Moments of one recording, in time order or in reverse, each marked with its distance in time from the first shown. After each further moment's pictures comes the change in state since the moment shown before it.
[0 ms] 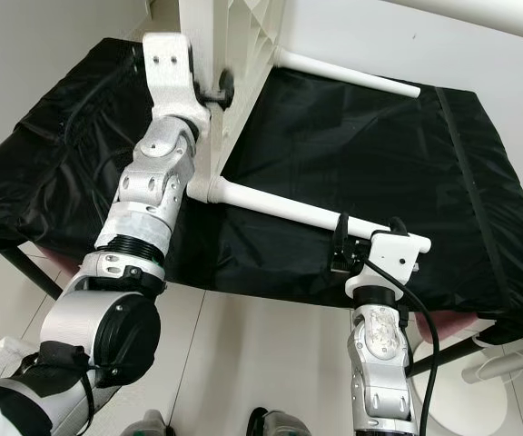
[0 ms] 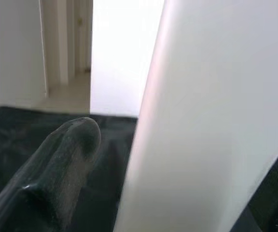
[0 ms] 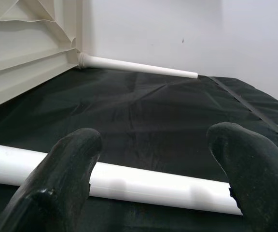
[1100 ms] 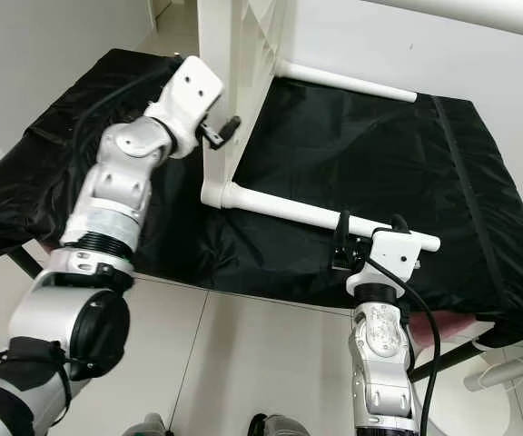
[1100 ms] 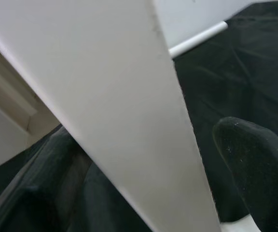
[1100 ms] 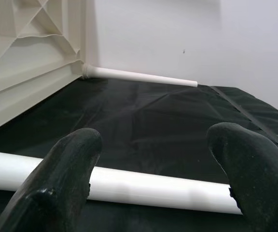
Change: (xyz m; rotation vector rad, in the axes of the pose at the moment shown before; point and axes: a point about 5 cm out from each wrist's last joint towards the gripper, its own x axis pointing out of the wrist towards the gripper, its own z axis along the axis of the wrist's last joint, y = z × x) left arm -0.003 0.004 -0.017 0.544 0.206 -0.470; right arm 0.003 0.000 0.002 0.001 -0.010 0.003
